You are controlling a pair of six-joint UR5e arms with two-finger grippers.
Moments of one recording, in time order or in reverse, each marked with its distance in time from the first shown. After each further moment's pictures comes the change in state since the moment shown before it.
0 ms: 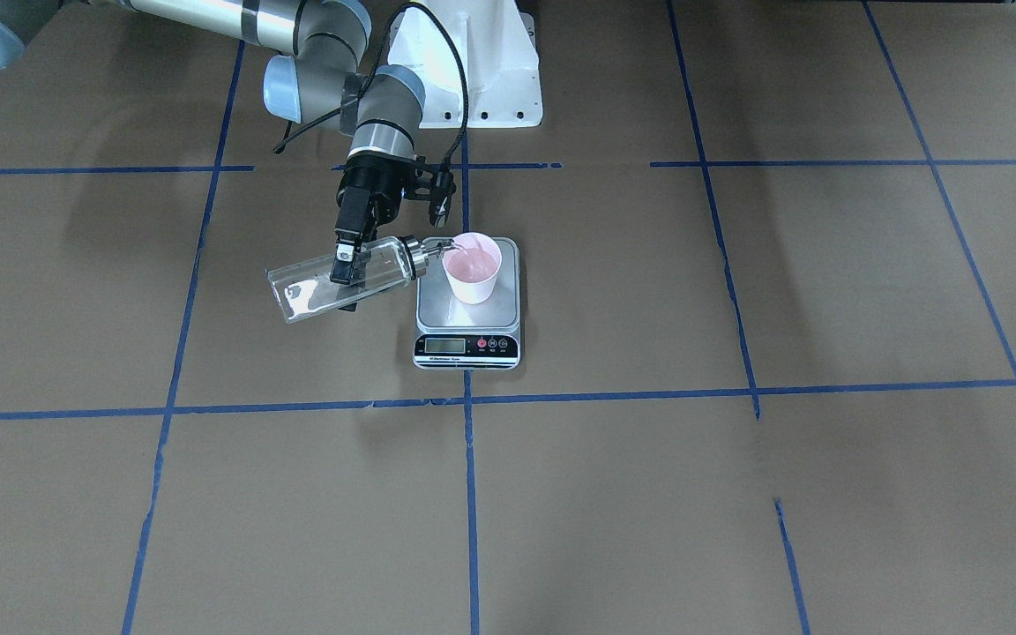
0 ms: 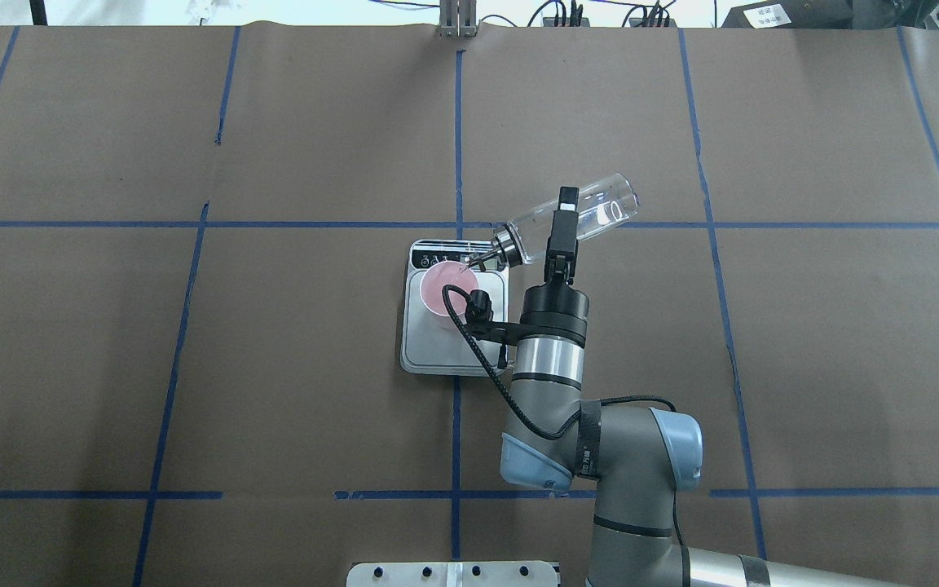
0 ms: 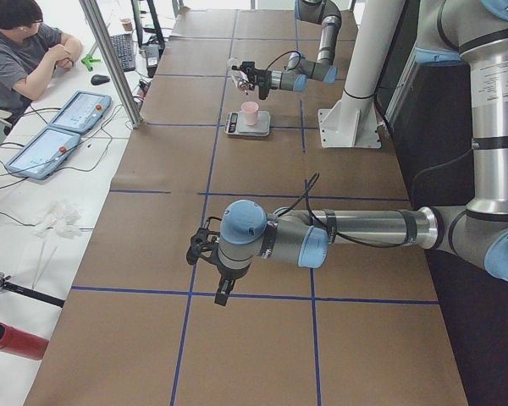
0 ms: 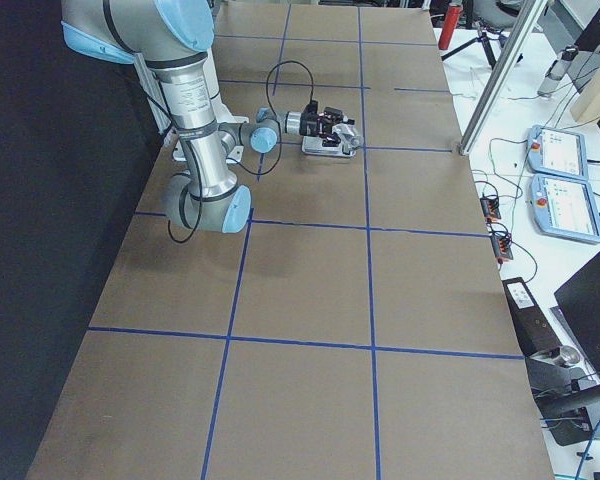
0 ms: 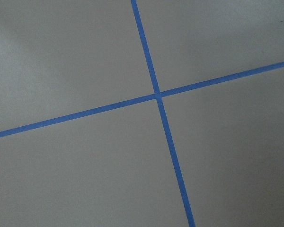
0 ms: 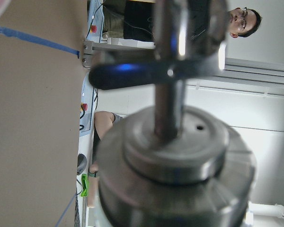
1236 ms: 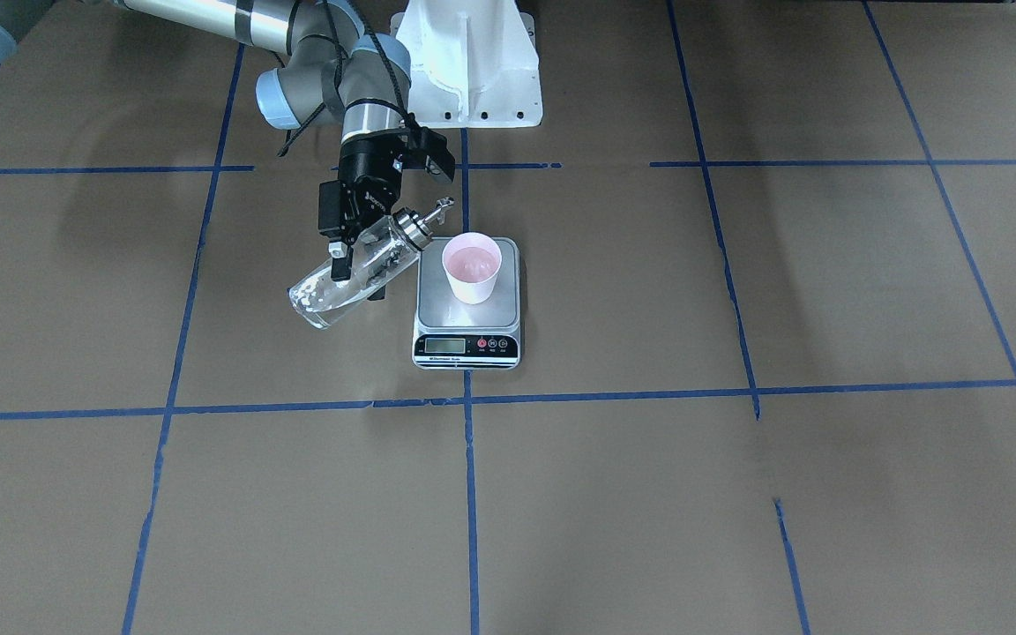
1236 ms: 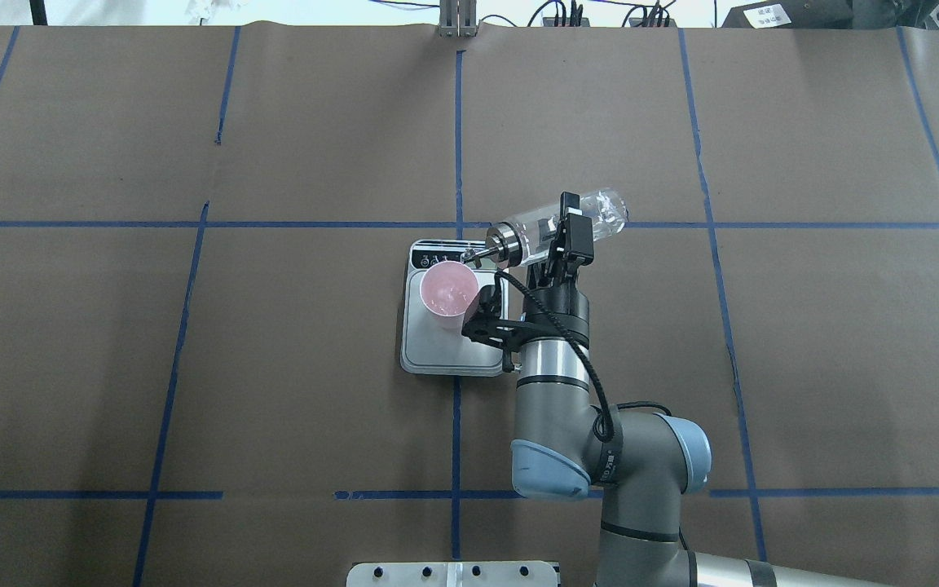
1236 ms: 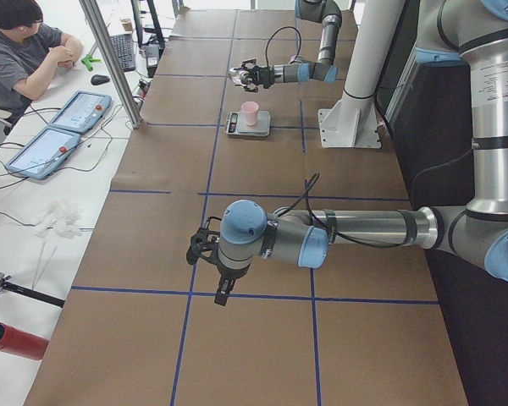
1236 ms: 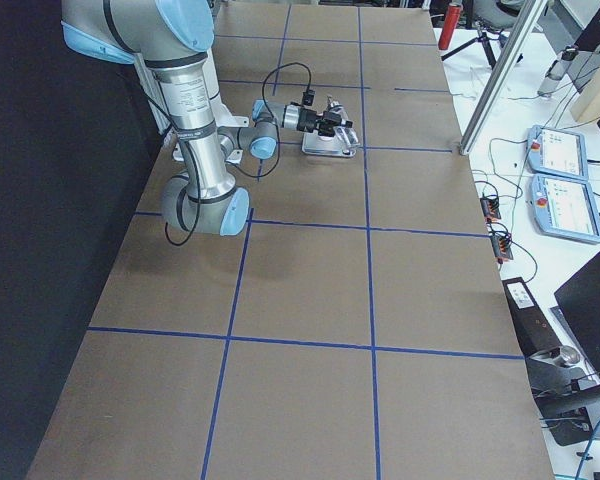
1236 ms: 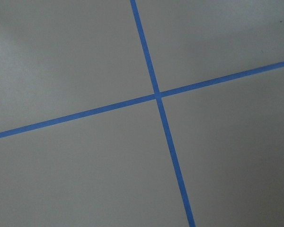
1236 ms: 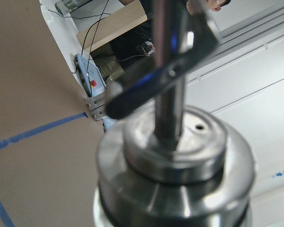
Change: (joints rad) left arm 0.000 0.000 0.000 -0.001 0.000 0.003; right arm -0.005 -0.028 0.005 0.508 0.198 0.157
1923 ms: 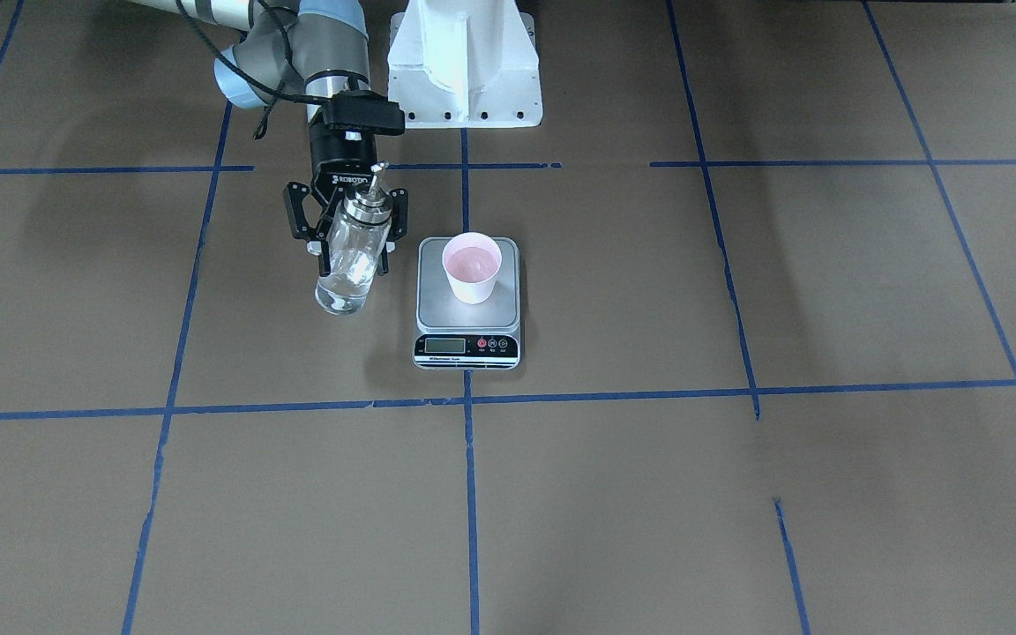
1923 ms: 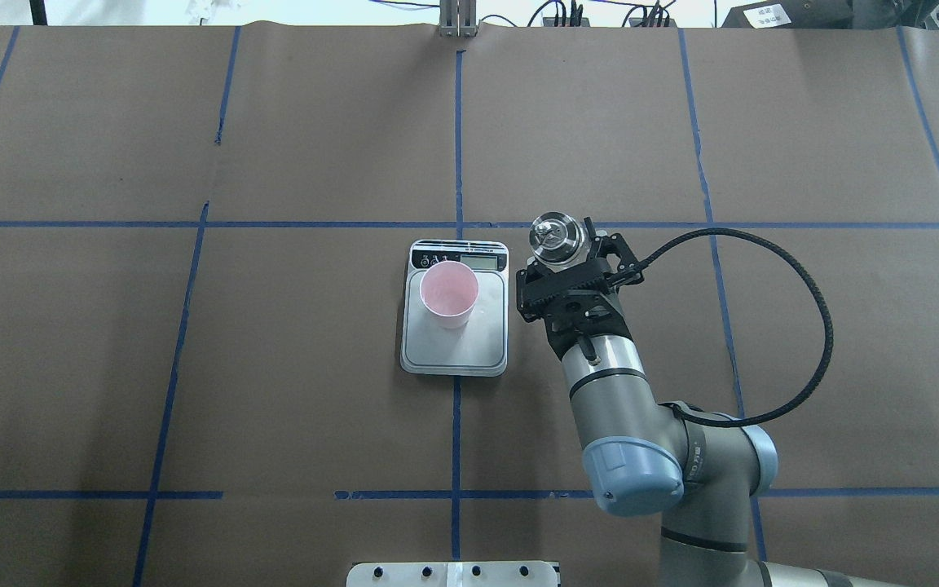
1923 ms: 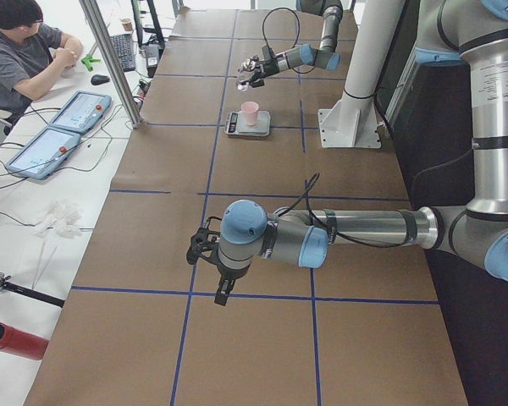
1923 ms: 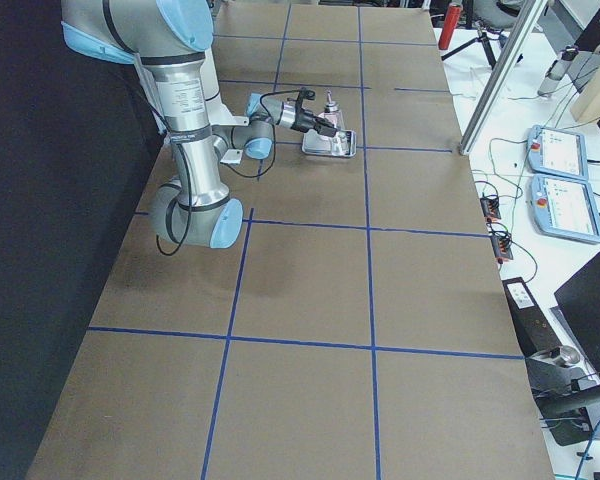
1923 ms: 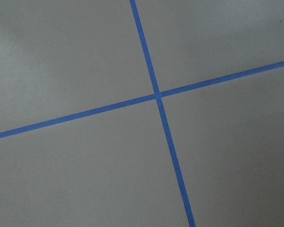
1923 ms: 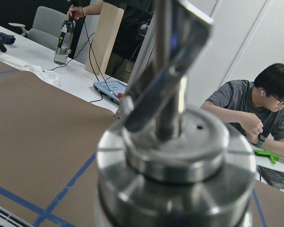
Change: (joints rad) left arm 0.000 0.001 -0.001 0.000 0.000 0.002; right arm 0.012 -0.137 0.202 0.045 0.258 0.546
